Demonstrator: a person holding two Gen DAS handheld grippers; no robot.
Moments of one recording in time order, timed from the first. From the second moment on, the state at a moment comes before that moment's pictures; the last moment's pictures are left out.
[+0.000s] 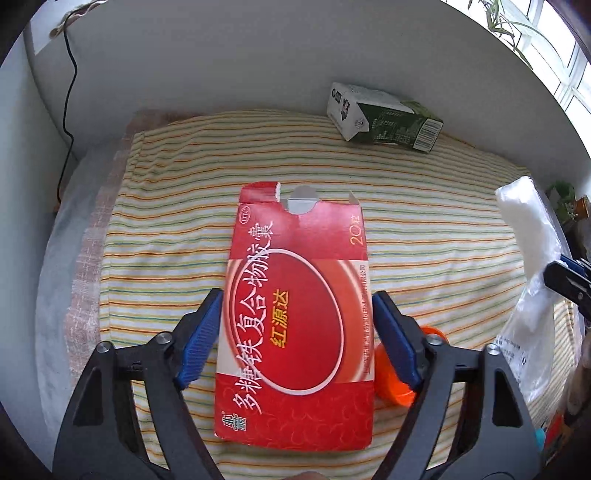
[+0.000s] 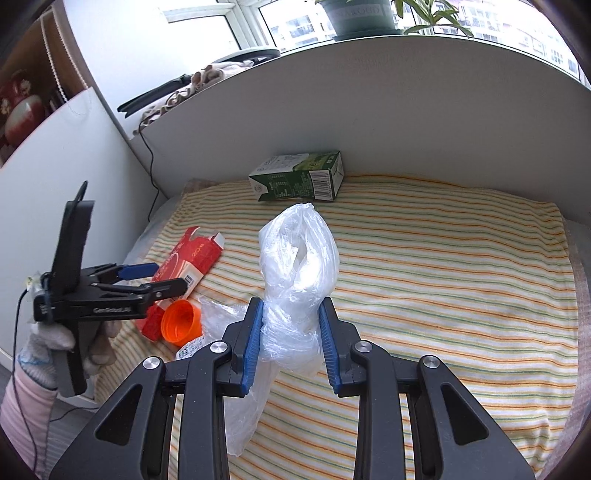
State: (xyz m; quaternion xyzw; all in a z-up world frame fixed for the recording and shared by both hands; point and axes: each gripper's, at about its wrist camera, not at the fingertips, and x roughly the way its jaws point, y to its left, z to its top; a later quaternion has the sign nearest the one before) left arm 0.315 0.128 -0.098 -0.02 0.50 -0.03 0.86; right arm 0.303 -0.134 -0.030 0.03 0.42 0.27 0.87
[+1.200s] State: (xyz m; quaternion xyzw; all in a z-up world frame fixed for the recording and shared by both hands) left arm 0.036 0.133 -0.041 -0.11 0.37 -0.06 0.92; right arm 0.107 -0.134 0.004 -0.05 0.35 0.35 0.87
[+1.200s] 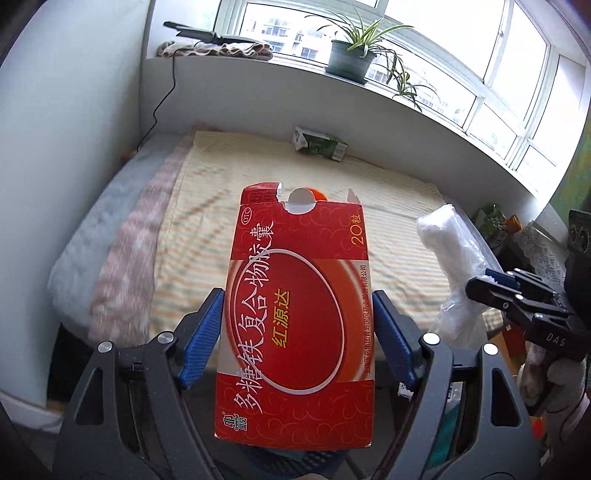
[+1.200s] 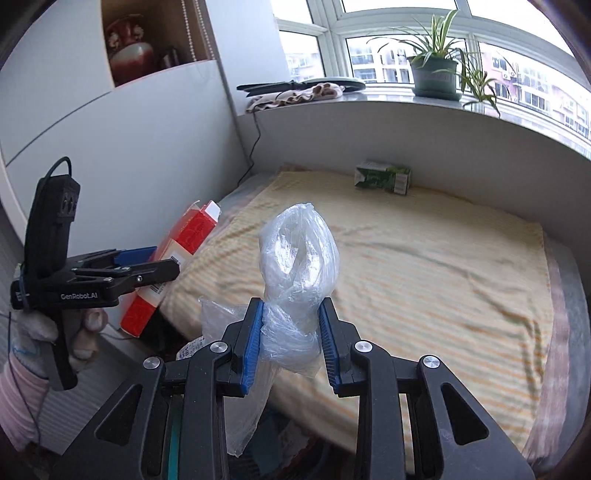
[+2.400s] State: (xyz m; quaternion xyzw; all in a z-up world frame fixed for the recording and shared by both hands) left arm -0.034 0.098 -0.241 -0.16 0.53 -0.03 0.83; right arm 0.025 -0.119 -0.177 -0.11 0.49 0.32 0.81
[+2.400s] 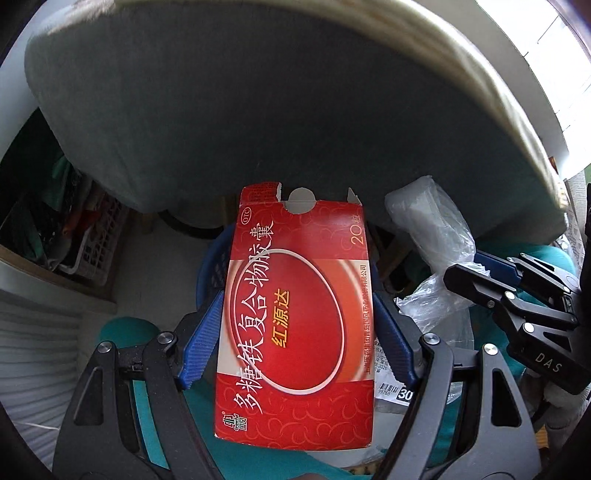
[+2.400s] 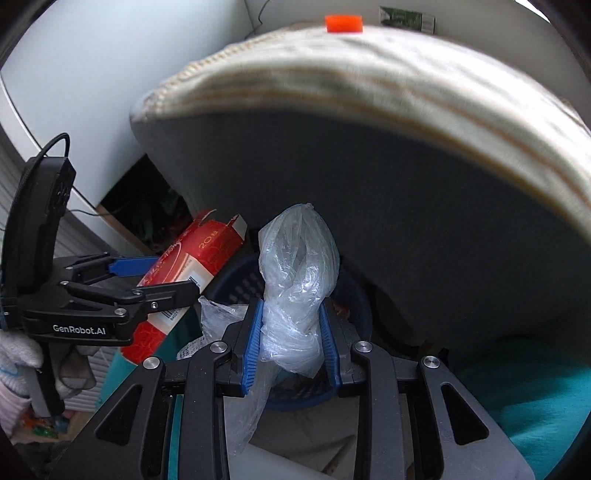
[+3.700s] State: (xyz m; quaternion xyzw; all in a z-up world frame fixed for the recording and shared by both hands) left arm -0.013 0.097 -0.274 -0.16 0.58 -0.02 0.80; right arm 0.051 -0.075 -0.236 -0.11 0.55 0.28 0.78
